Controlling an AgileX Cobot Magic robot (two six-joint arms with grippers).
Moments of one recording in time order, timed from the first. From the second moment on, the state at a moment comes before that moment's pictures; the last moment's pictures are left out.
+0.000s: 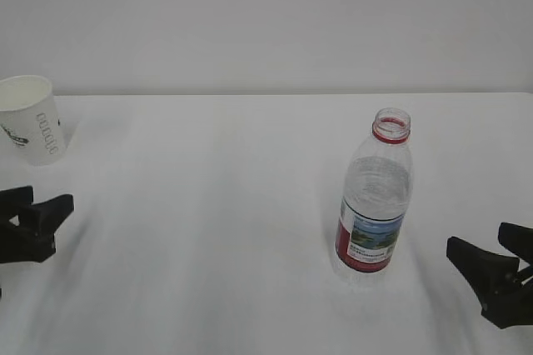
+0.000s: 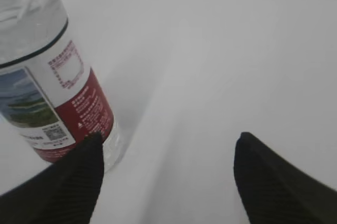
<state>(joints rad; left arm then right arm) -0.03 1.82 -0.22 0.27 -1.14 -0.09 0.00 1.64 -0.01 -0.38 -1.14 0.09</state>
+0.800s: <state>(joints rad) -0.03 1.91 -0.21 0.45 -1.15 -0.09 0.00 1.64 -0.01 -0.48 -1.15 0.04</state>
